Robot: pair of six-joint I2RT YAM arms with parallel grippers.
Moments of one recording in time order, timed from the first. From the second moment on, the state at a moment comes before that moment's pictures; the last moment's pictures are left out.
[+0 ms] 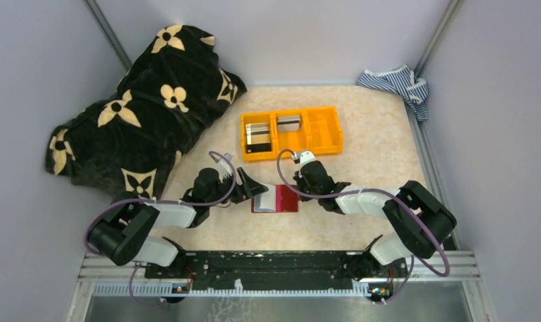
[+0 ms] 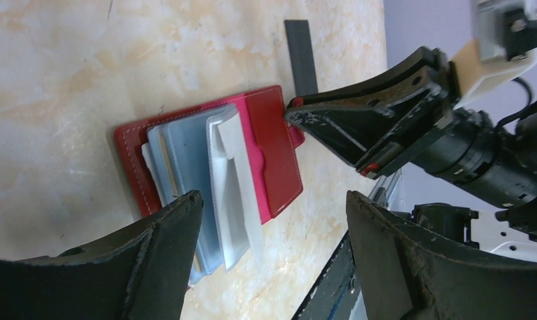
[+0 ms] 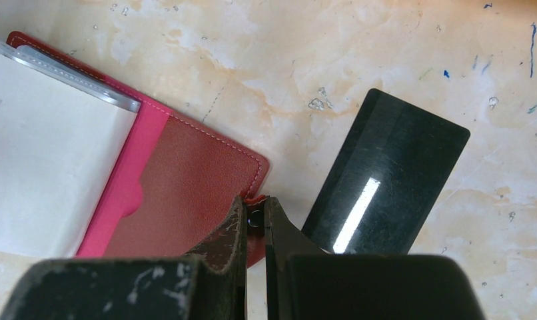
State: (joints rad) left arm -0.58 1.40 0.28 0.77 0.36 -0.95; right arm 0.74 1.45 0.54 0.15 0.13 0.25
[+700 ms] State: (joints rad) left arm -0.63 1.50 0.29 0.86 0.39 -1.00; right arm 0.74 1.45 0.54 0.17 0.13 0.25
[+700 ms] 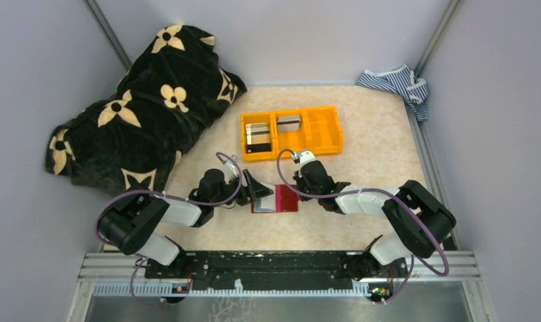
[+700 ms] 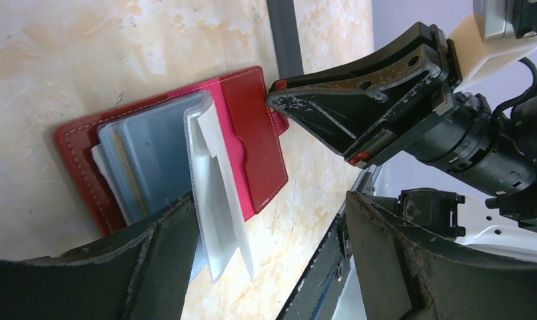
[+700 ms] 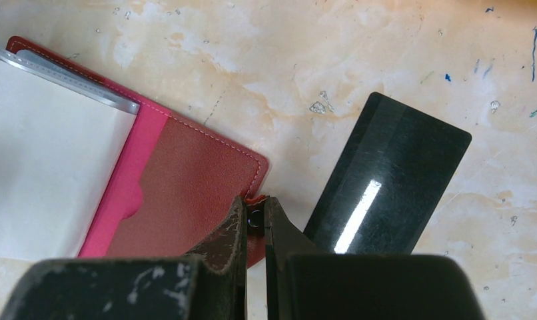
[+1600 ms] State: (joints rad) left arm -0.77 1.72 0.45 0.97 0.44 -1.04; right arm 0.73 1.28 0.54 0.12 0.10 0.27
